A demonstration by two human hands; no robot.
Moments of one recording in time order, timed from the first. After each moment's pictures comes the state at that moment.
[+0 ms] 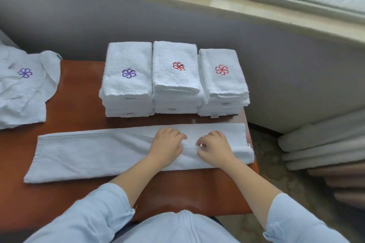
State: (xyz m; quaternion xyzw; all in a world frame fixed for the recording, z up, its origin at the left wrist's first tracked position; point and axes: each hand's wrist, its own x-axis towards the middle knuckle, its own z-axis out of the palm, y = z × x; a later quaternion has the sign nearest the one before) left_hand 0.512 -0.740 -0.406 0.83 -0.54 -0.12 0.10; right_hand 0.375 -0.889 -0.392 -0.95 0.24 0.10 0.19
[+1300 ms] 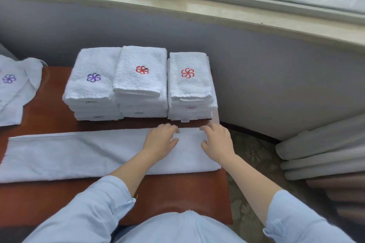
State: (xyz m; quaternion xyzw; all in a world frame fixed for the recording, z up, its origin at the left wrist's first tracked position) left_hand 0.458 -0.846 -0.396 0.87 -0.46 -0.14 0.12; right_hand 0.312 -1.010 -0.397 -0.96 0.26 0.03 0.14
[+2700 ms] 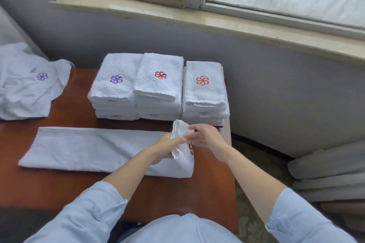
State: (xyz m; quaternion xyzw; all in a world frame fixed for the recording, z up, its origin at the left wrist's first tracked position) left_hand 0.455 -0.825 -0.360 0.71 -0.10 -0.53 0.45; right_hand 0.359 -0.983 -0.353 -0.63 0.32 0.05 0.71
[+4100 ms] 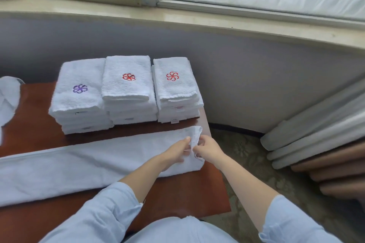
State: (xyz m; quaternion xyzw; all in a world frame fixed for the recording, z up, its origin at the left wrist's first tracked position) left_hand 0.399 -0.866 -0.382 0.67 -0.21 -0.60 0.38; right_hand 0.290 -0.969 -0.372 -0.71 0.46 0.05 0.52
